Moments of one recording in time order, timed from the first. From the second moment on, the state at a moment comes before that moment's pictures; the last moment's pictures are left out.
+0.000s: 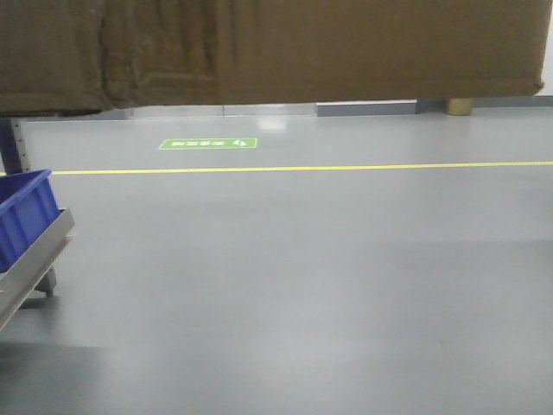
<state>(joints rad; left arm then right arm) -0.23 1.15 -1.54 0.08 1.22 -0.22 0.60 1.38 -1.76 -0.03 1.22 0.18</state>
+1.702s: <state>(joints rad) -0.23 1.15 -1.54 0.09 1.22 -0.22 0.60 1.38 -1.76 -0.01 1.20 0.18</state>
